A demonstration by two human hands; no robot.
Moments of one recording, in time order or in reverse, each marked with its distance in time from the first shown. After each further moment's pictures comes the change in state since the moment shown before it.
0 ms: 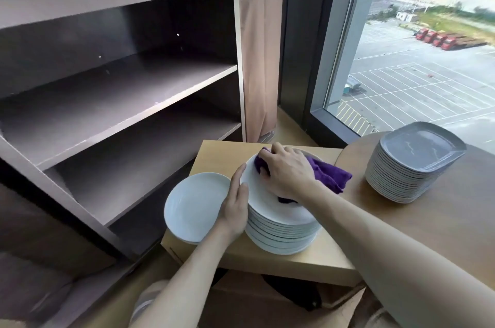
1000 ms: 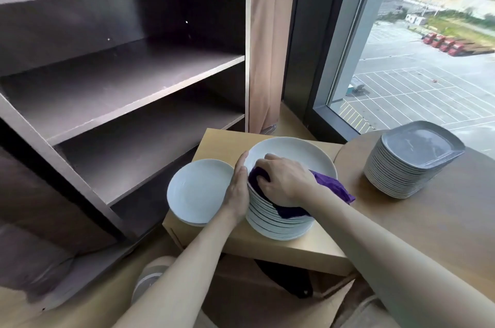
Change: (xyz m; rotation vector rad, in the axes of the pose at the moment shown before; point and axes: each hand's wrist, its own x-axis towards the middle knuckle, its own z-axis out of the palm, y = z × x) left_hand -0.001 0.003 0.010 -0.109 0.059 -0.013; right_hand -0.038 -0.027 -0.022 0.207 -0.199 -0.065
